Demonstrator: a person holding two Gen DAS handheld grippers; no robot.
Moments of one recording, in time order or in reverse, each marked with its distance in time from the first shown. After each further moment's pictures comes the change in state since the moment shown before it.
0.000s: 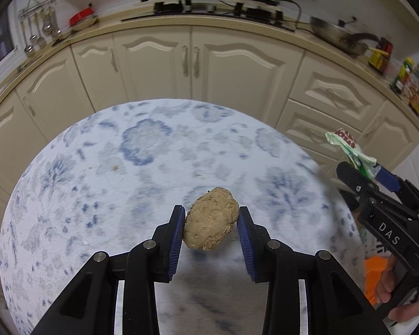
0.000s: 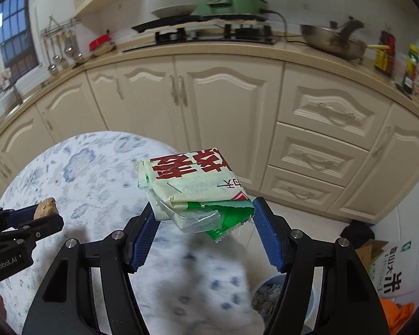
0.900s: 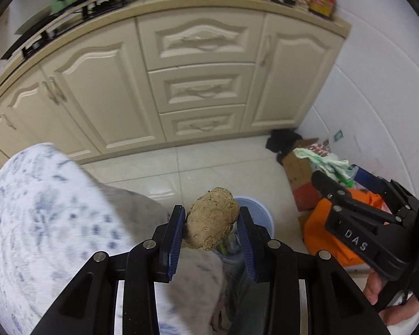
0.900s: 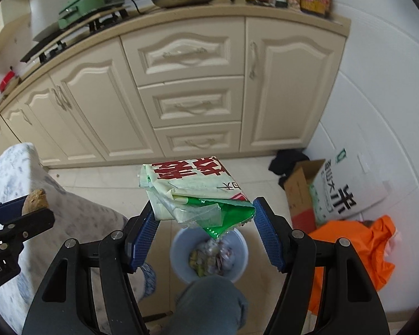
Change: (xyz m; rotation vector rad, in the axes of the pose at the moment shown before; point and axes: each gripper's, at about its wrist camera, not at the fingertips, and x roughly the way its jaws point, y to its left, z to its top) left arm 0.046 -0.259 -0.021 0.440 0.132 -0.212; right arm -0.069 -0.218 -0.106 0.354 0.142 -0.297
